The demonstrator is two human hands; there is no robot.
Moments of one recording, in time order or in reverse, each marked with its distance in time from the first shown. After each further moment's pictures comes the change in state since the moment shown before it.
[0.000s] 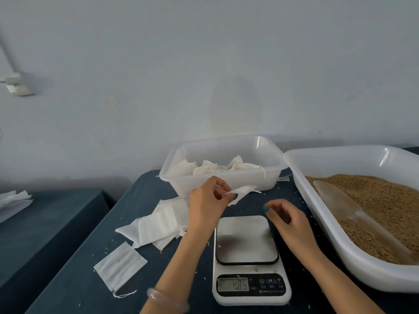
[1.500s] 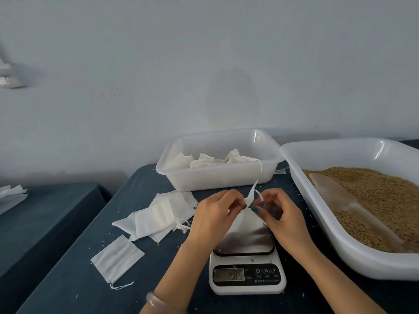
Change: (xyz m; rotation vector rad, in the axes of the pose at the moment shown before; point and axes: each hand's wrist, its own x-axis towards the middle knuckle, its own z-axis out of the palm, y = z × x) left_hand -0.036 -0.003 0.010 0.205 -0.066 0.525; right_hand -0.011 -0.016 0.004 0.036 -0.029 -0.155
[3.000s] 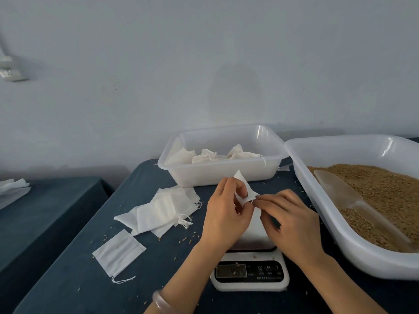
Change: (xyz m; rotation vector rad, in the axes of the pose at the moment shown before) left_hand 0.000 0.022 0.012 -0.155 0.111 -0.167; right_hand -0.011 -0.007 -0.005 -0.720 0.141 -0.621
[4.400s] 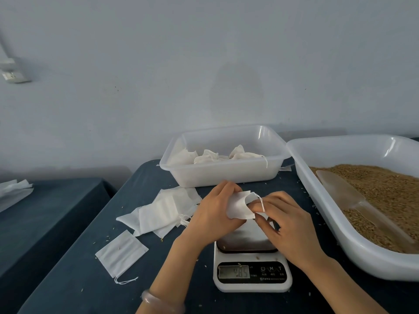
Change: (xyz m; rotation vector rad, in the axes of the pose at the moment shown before) left_hand 0.010 -0.034 -0.024 0.165 -0.306 0.071; right_hand 0.004 -0.009 -0.003 0.190 -0.119 0.040
